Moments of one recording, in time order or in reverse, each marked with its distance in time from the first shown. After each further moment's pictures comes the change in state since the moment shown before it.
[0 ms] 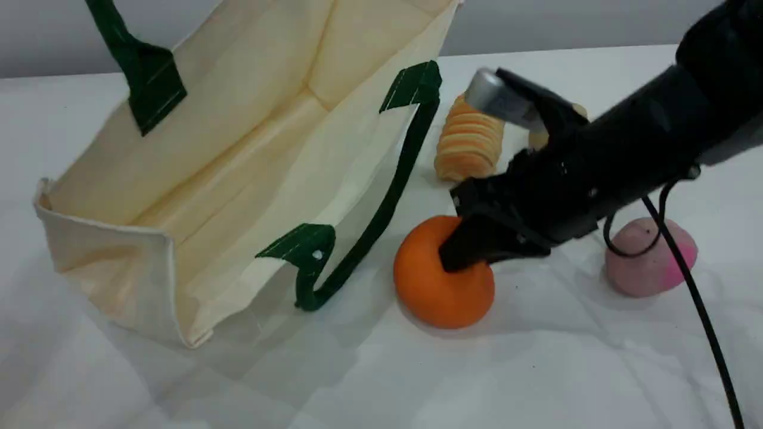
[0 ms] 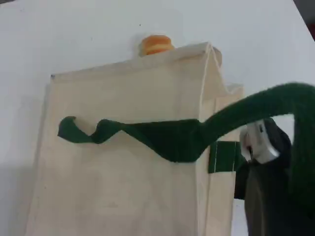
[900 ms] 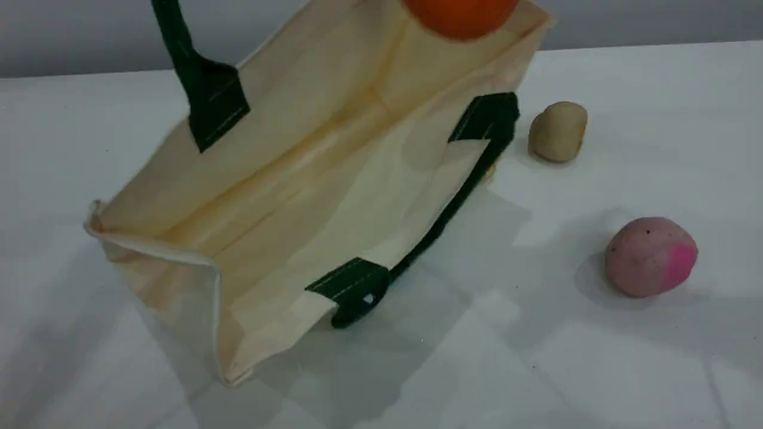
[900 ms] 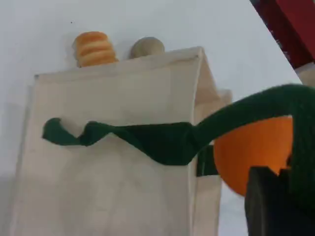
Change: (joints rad) left arm -0.103 0.028 -0.001 -0.072 -0.002 0.045; right arm -0.092 -0.576 0.001 -0.161 0.127 0.103
